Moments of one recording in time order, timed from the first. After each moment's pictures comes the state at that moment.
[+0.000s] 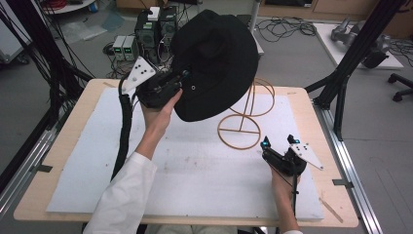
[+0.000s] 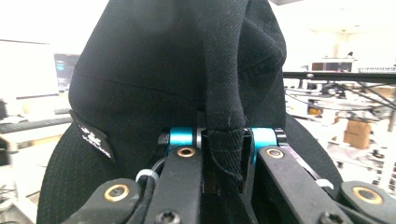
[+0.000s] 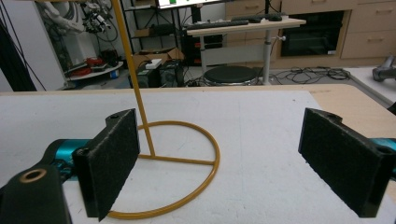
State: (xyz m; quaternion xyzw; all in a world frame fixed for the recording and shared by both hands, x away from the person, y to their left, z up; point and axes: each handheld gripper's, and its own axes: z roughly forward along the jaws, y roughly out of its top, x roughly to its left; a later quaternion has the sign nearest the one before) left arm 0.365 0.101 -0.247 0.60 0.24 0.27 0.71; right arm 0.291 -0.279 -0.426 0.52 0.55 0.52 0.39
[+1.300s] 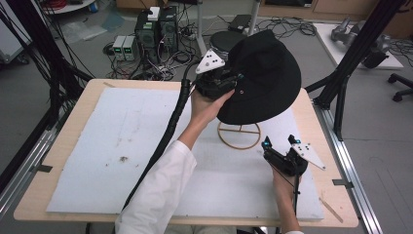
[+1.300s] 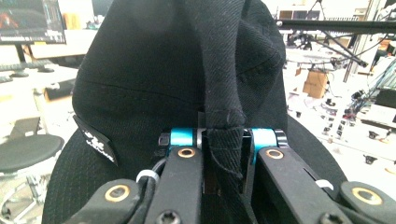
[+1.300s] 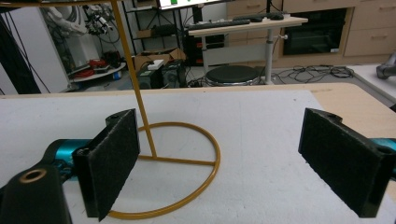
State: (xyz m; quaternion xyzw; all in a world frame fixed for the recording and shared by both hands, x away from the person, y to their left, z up) left arm 0.410 -0.019 -0.246 0.69 0.23 0.19 0.66; right arm 0.290 -0.282 -0.424 0.53 0.55 0.52 0.39
